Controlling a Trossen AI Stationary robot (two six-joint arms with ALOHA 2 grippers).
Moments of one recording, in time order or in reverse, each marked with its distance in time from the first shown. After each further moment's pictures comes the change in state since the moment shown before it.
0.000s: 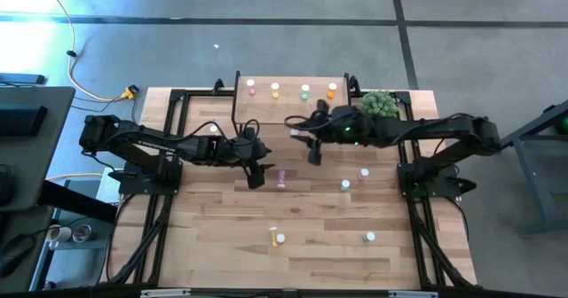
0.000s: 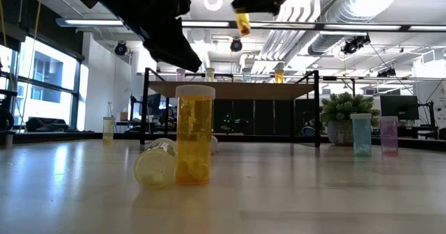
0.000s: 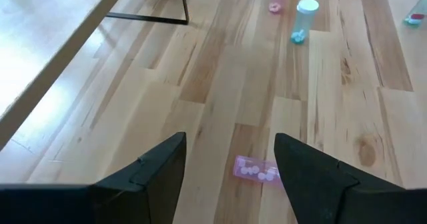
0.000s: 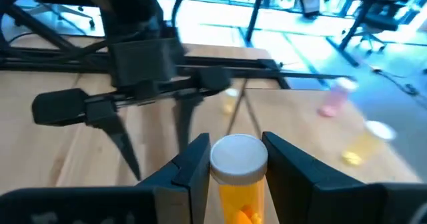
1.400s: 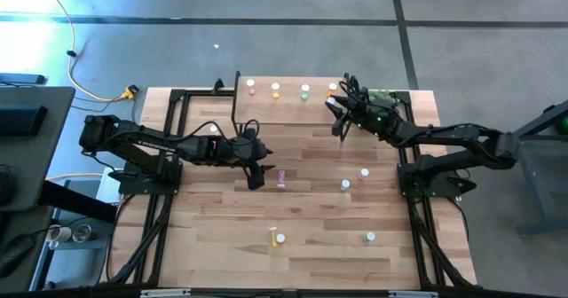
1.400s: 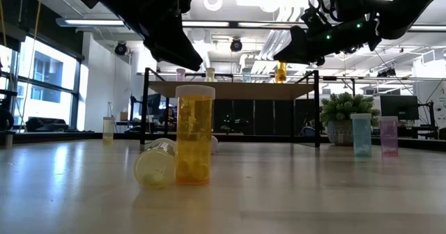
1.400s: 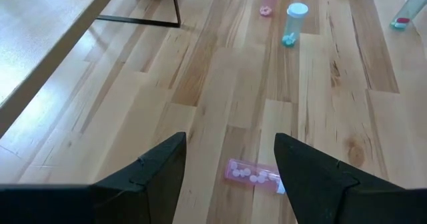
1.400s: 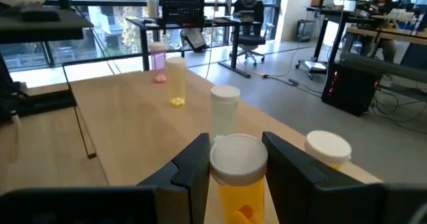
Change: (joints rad) left arm -0.001 0.000 0.000 0.011 0.027 -0.001; right arm -0.378 -0.177 -0.630 0.712 0.027 0.098
